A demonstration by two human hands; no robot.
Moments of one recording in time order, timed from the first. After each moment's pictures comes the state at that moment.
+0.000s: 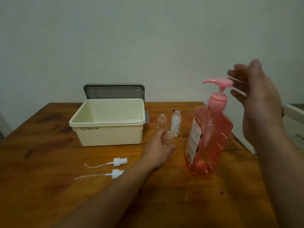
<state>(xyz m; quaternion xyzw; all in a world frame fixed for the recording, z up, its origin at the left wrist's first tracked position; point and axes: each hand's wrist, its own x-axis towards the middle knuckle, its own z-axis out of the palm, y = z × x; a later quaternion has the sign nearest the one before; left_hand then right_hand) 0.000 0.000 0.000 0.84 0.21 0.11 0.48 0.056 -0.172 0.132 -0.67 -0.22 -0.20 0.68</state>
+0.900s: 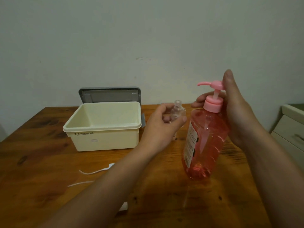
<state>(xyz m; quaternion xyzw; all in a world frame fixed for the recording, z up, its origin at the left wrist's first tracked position) -0.007 -0.016 0.074 0.77 0.07 0.26 0.59 0.070 -0.164 0.123 -0.68 -0.21 0.09 0.70</state>
